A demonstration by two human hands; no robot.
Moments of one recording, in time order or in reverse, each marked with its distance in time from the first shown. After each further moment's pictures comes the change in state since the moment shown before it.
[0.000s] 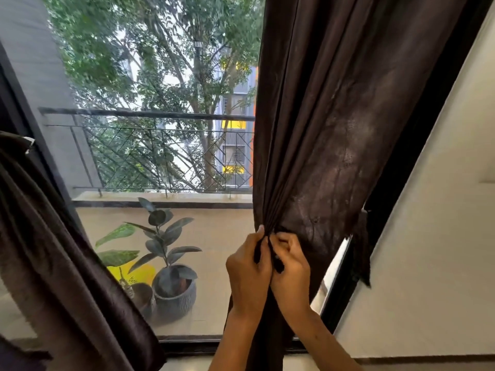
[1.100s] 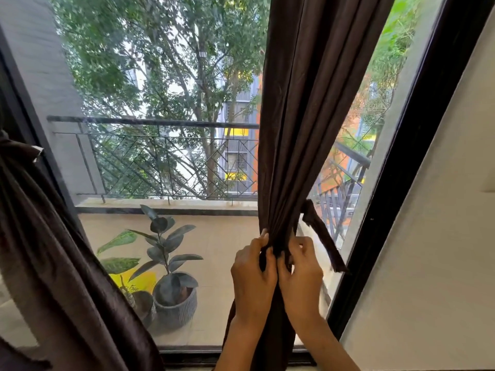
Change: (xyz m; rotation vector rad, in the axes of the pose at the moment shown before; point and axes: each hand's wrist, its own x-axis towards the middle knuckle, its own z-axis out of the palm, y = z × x) left_hand 0.004 0.004 0.005 0.078 -0.099 -0.036; right_hand 0.016 -0.008 -0.013 -0.196 0.066 0.043
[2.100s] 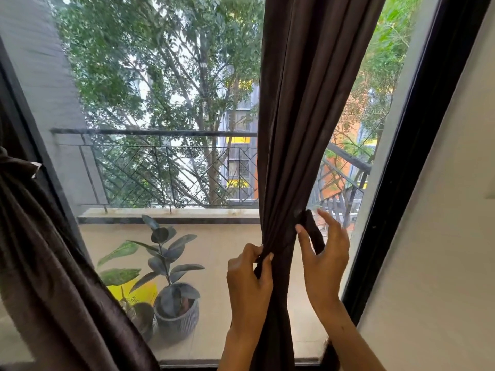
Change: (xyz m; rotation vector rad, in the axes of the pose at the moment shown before) left_hand 0.013 0.005 0.000 0.036 0.013 -0.030; right_hand 0.054 0.004 -0.019 0.121 0.272 0.039
